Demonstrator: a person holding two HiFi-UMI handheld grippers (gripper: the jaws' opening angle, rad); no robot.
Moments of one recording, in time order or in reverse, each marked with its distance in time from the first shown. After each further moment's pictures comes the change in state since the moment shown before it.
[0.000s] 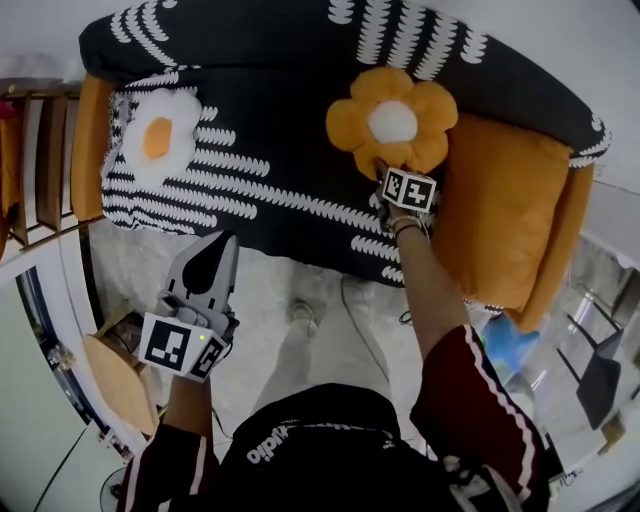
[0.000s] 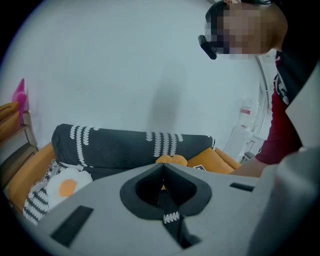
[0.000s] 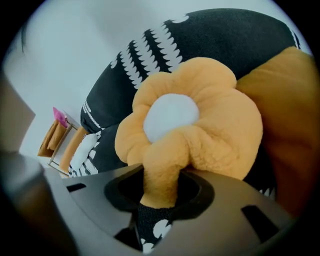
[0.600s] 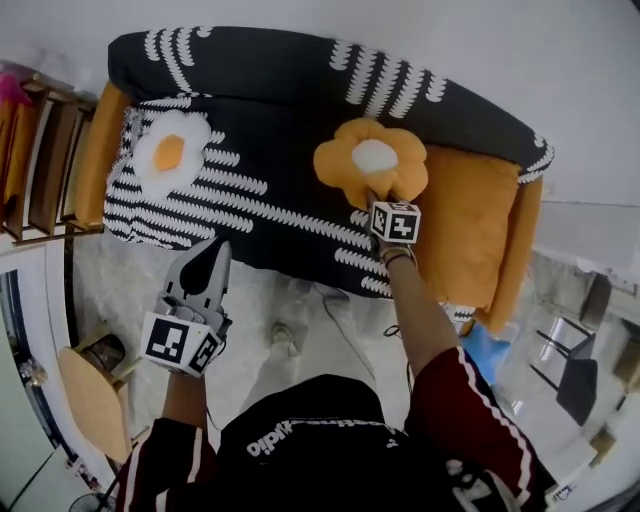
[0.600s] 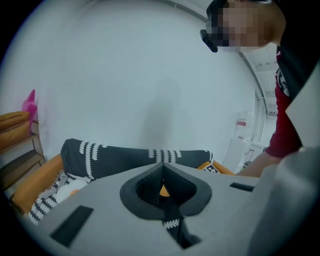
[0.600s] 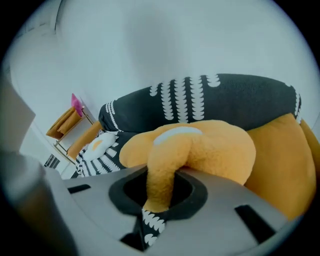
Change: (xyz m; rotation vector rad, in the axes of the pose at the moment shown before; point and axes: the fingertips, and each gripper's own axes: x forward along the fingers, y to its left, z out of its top) left arm -0.090 -0.005 0.036 0.014 -0.169 0.016; right arm -0.127 0.068 0.038 -0.254 -0.102 -0.007
